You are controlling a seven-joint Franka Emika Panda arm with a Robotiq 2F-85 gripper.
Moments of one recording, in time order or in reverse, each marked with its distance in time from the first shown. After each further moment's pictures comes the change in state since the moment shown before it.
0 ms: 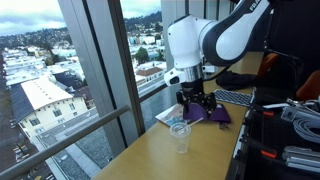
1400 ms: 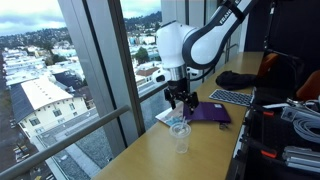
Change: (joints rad) arm 0.000 0.142 -0.042 0.206 -0.006 0.002 -0.022
